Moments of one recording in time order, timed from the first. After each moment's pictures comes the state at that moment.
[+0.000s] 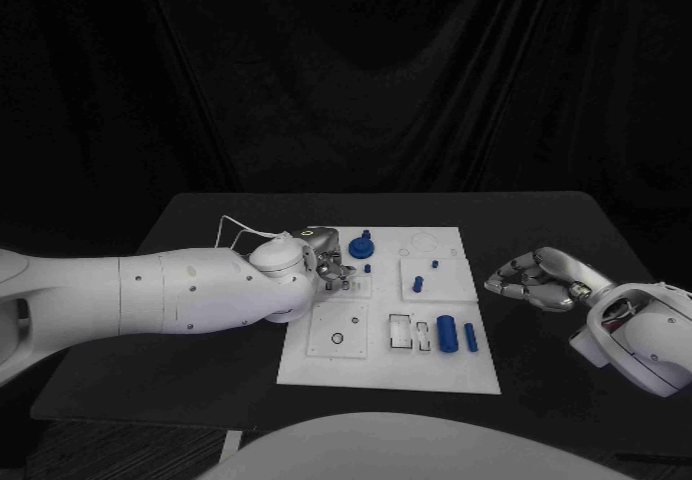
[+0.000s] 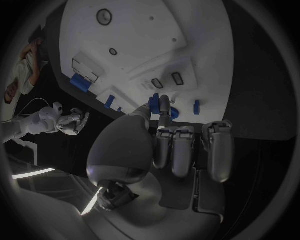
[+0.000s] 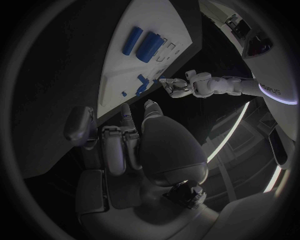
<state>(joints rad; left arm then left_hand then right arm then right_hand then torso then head) 1.12 -0.74 -0.21 1.52 -1.45 -0.33 -0.66 1.24 -0.02 0.11 0.27 0.20 1.18 0.01 0.20 0.69 1.46 -0.06 1.57 1.31 1.47 -0.11 1.57 1.31 0.02 1.47 0.01 1.46 1.31 1.13 -1.04 -0.21 1.63 -1.10 -0.38 0.00 1.36 0.11 -0.22 0.28 0.48 0.90 0.13 0.21 0.23 1.46 0.05 1.58 1.31 1.46 -0.01 1.54 1.31 0.08 1.35 0.09 1.13 1.31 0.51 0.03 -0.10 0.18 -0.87</state>
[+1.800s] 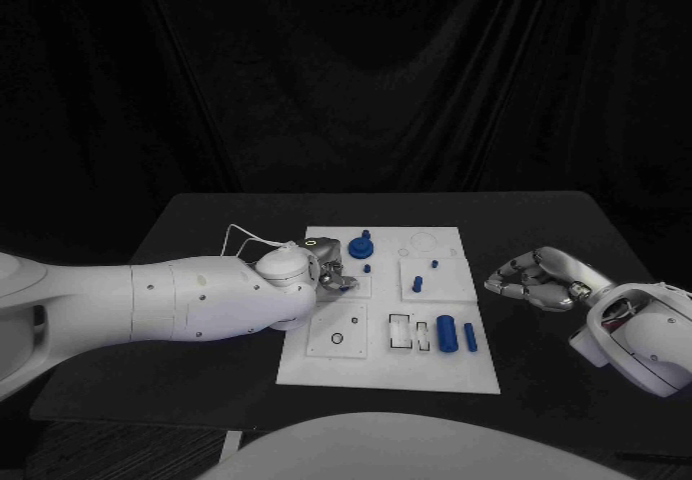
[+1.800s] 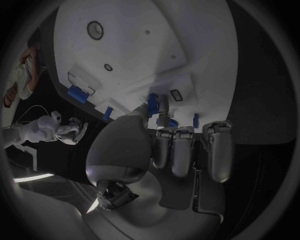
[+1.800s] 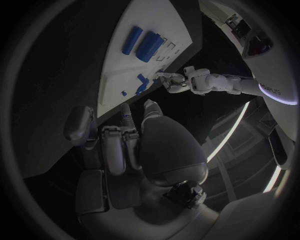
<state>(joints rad) 1.09 -0.71 -0.21 1.48 -1.47 -0.30 -0.66 1.18 -0.01 0.08 0.29 0.13 1.17 0.02 0.20 0.70 1.46 -0.06 1.57 1.31 1.47 -0.11 1.57 1.31 0.02 1.47 0.01 1.46 1.31 1.13 -1.04 -0.21 1.63 -1.10 -0.38 0.00 1.37 0.11 -0.22 0.28 0.50 0.90 0.13 0.21 0.23 1.46 0.05 1.58 1.31 1.46 -0.01 1.54 1.31 0.08 1.35 0.09 1.13 1.31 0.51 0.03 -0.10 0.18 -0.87</state>
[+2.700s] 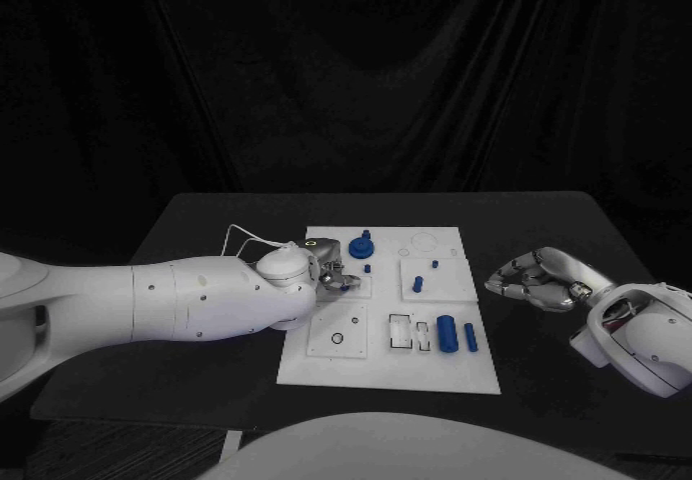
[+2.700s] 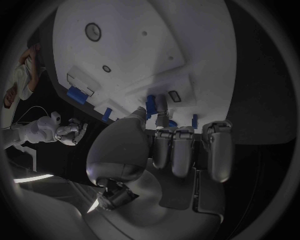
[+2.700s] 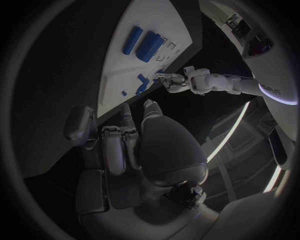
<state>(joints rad) 1.08 -0.71 -0.21 1.48 -1.47 -0.29 -0.66 1.08 0.00 0.04 0.29 0.07 1.19 0.00 0.23 0.75 1.46 -0.06 1.57 1.31 1.47 -0.11 1.57 1.31 0.02 1.47 0.01 1.46 1.31 1.13 -1.04 -0.21 1.63 -1.10 -0.38 0.00 1.37 0.11 -0.22 0.28 0.51 0.90 0.13 0.21 0.23 1.46 0.05 1.57 1.31 1.46 -0.01 1.54 1.31 0.08 1.35 0.09 1.13 1.31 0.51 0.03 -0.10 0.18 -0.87</state>
